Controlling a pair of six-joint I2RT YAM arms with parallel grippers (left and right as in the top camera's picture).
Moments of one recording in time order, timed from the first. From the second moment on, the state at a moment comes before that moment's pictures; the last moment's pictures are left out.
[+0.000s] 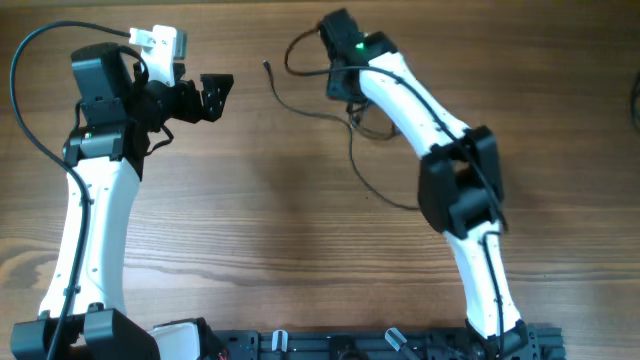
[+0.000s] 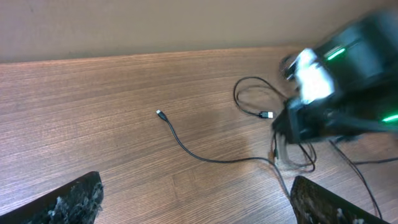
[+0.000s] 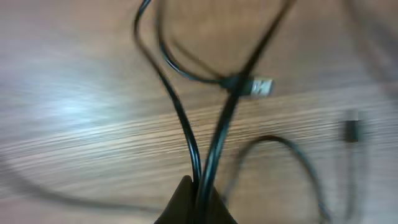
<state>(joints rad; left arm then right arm) 0.13 1.46 1.19 -0.38 0.57 0.11 0.48 2.39 2.16 -0.99 0.20 0.59</state>
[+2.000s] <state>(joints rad) 0.02 1.46 1.19 -0.42 0.79 0.17 -0.54 1.83 2.16 -1.32 0.42 0.50</state>
